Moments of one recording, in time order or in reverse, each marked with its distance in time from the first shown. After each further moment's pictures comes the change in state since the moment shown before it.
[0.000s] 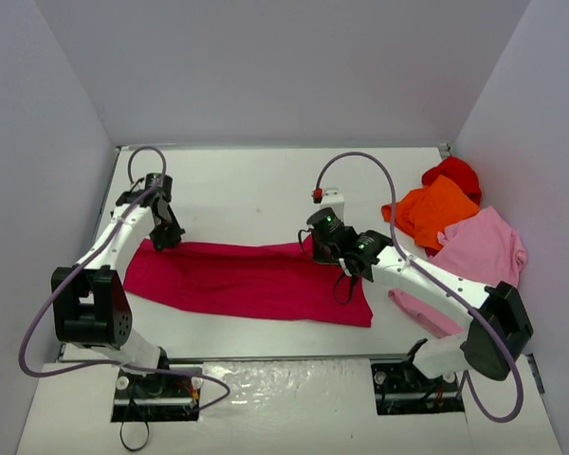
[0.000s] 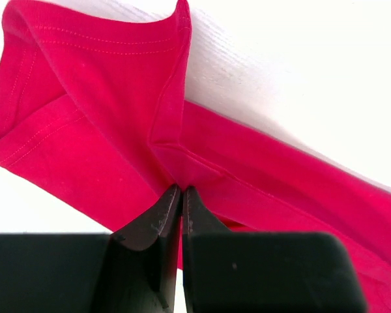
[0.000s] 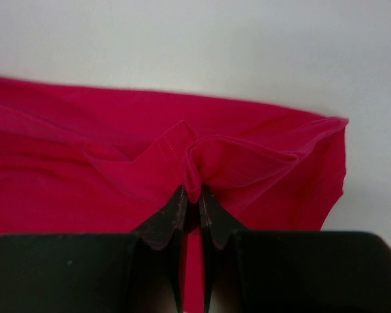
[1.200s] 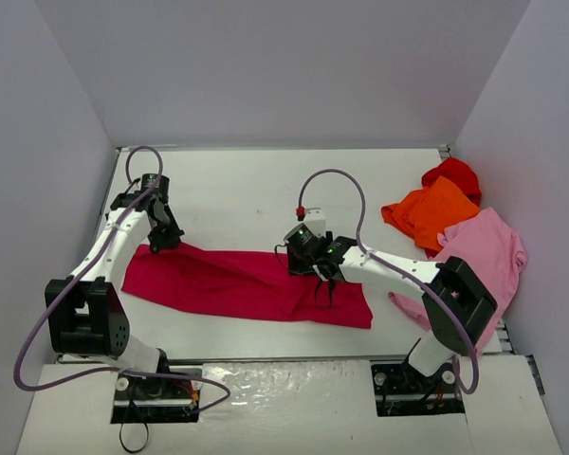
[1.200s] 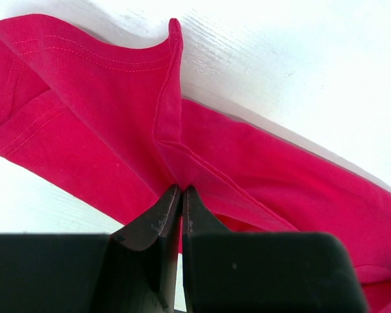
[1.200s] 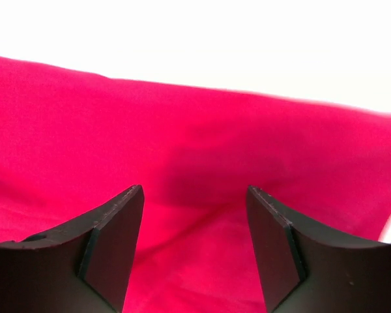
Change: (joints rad) left arm 0.000 -0.067 0.005 -0.036 0.040 0.012; right arm 0.074 0.187 -0.042 0.005 0.010 0.163
